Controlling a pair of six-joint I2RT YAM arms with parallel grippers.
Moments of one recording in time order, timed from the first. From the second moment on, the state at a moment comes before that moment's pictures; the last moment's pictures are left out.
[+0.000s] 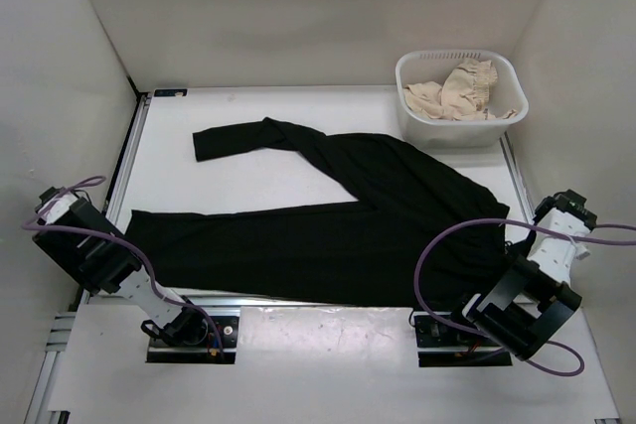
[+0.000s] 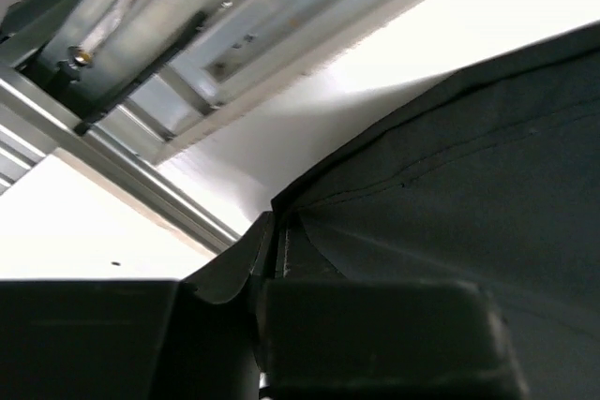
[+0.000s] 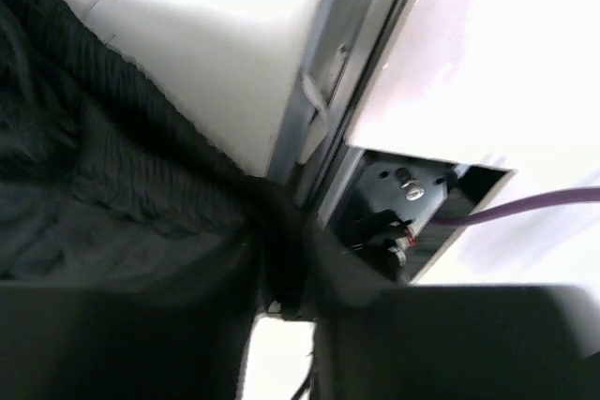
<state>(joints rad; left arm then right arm) 0.88 1.71 1.08 -0.88 -0.18 0.01 -0.68 1.19 0.83 -1.17 0.19 0.51</state>
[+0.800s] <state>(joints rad) 0.45 1.62 1.51 -0.91 0.25 0.00 -0.40 1.34 1.18 -1.15 0.15 0.47</state>
